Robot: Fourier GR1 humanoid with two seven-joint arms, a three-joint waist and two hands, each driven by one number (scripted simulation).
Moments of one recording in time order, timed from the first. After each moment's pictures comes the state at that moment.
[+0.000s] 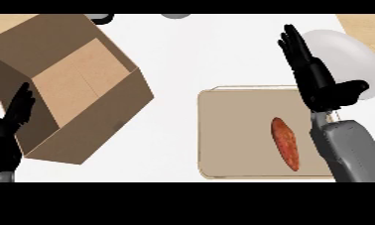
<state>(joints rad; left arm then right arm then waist) 0.07 0.56 -0.07 -1.50 0.24 0.35 -0.03 -0.36 -0.35 0.17 -1.42 -0.24 -0.10 -0.08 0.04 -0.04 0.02</state>
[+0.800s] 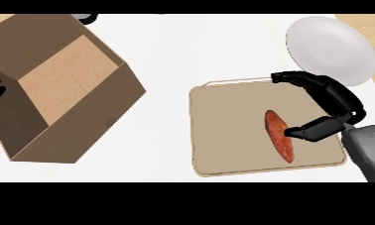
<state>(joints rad) 0.10 0.64 0.05 -1.66 0.29 0.28 0.05 -0.32 -0.55 0.21 -1.25 -0.27 0.46 -0.46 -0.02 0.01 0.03</state>
